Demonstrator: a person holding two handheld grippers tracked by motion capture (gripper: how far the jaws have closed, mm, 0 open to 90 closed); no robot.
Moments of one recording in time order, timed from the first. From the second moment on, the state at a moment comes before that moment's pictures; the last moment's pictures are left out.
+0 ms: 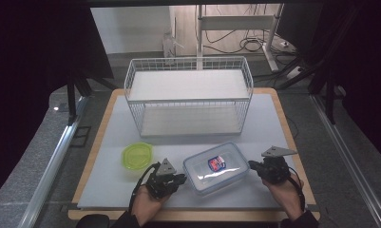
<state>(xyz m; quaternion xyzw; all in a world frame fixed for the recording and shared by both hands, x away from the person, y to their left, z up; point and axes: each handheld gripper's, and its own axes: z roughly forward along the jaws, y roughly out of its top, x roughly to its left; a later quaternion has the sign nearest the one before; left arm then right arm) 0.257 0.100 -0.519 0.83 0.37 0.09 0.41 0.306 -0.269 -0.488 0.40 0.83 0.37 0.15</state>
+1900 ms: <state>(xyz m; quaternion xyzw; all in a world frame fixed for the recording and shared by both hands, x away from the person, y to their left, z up) 0.254 0.152 -0.496 0.82 0.33 0.13 0.46 0.288 -0.263 -0.484 0.36 0.82 0.41 0.15</state>
